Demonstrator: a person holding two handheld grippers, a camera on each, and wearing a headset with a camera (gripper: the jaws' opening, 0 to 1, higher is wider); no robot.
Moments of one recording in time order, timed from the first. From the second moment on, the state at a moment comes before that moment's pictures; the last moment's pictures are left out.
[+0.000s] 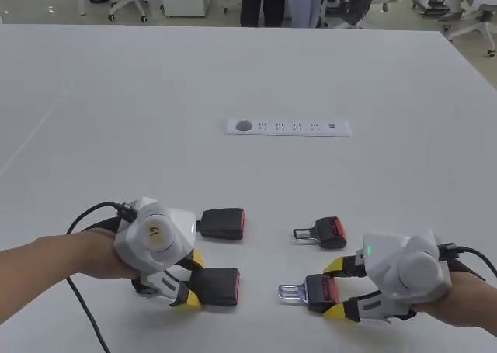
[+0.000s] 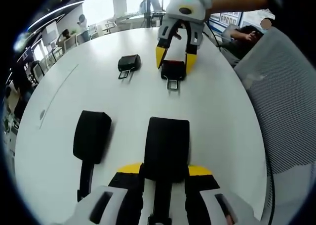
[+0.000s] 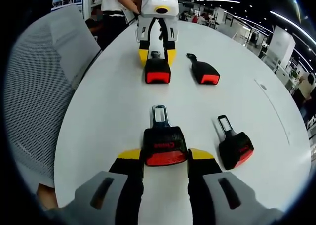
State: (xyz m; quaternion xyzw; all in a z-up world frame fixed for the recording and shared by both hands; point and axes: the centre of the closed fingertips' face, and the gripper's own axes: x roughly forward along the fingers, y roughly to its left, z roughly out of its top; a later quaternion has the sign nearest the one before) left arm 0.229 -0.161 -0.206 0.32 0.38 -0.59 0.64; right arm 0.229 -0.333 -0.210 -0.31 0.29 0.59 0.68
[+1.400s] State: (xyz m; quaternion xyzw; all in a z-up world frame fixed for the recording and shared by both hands) left arm 0.230 -0.158 -0.209 0.33 0.40 -0.58 0.63; right arm 0.229 -0.300 -0.203 -0.30 0.29 0.59 0.69
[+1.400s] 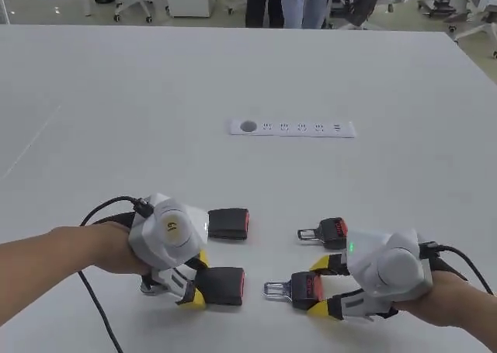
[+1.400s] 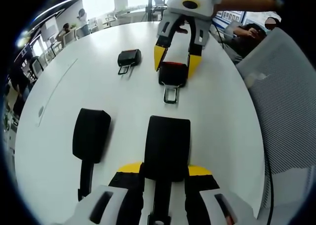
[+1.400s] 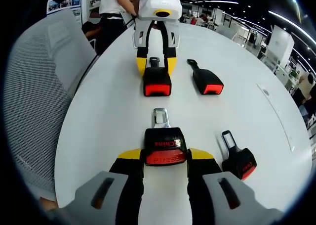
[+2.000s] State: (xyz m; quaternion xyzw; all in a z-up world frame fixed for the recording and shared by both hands) left arm 0.232 -0.157 -0.211 0.33 0.41 -0.57 0.63; right arm 0.232 -0.282 -0.205 -0.30 0.28 0.60 0.69
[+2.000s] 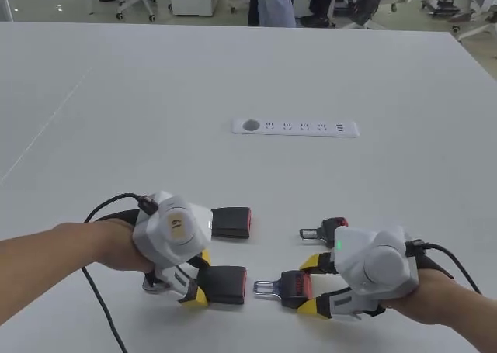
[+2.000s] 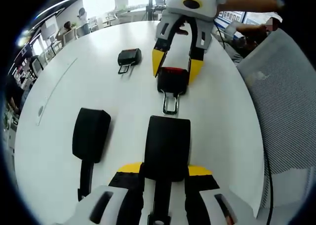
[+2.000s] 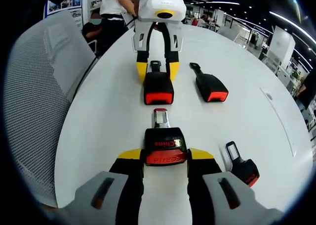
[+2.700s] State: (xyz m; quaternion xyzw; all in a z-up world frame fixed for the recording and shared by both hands) left arm 0.233 -0.157 -0.212 0.33 0.41 -0.57 0.63; right arm 0.233 -0.262 -0.205 -0.30 0.28 0.61 0.68
